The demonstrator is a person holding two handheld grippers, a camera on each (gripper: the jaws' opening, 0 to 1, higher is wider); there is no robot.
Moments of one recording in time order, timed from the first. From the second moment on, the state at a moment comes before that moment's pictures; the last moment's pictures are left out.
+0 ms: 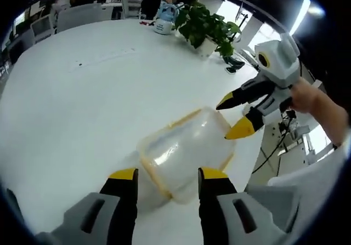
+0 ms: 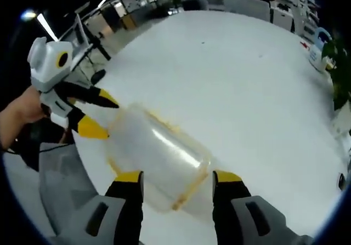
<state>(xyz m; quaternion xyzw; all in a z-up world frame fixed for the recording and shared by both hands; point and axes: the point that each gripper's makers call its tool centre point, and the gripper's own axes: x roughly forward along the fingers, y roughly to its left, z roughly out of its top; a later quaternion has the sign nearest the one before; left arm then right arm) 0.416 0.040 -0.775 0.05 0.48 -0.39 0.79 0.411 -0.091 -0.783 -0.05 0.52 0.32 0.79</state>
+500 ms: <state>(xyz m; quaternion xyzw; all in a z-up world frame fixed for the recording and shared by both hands) 0.416 0.040 -0.768 0.11 0.45 -0.44 0.77 0.401 -0.086 -0.781 -0.12 0.52 0.37 0.76</state>
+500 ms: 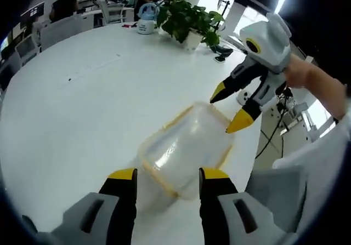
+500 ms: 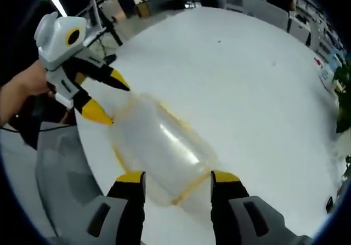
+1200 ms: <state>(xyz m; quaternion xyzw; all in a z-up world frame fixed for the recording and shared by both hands) 0.417 0.027 -0.756 0.18 0.41 -0.50 0.74 0.404 -0.078 -0.772 -0.21 0.48 0.43 0.73</state>
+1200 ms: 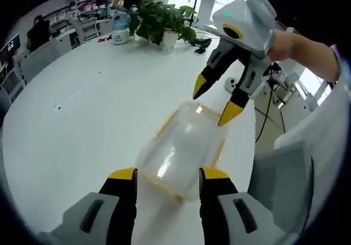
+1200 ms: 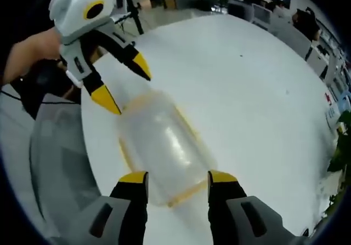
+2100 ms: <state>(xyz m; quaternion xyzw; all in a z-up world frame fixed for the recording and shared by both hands) 0.409 0.004 -0.761 0.24 0.38 -0.54 0.71 0.404 -0.058 -0.770 -0.26 0.44 0.48 0.71</state>
